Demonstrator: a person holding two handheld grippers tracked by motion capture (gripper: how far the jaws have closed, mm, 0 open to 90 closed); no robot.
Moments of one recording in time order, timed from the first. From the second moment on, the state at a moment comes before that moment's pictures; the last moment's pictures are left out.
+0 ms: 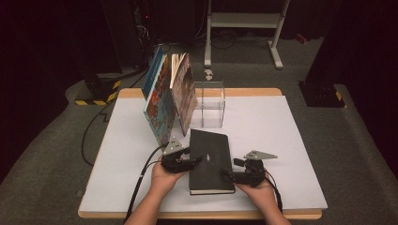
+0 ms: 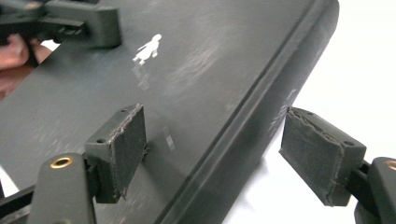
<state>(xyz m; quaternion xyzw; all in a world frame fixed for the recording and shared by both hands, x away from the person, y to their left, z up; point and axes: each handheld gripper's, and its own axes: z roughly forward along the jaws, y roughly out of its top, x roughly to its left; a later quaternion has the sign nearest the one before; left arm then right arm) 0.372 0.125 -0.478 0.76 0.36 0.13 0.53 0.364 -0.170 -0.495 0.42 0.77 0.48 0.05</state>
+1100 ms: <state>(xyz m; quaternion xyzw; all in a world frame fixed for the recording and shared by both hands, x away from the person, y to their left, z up) 0.346 0.120 -0.466 0.76 0.27 0.23 0.55 0.373 -0.171 -0.493 0.43 0.76 0.49 0.01</state>
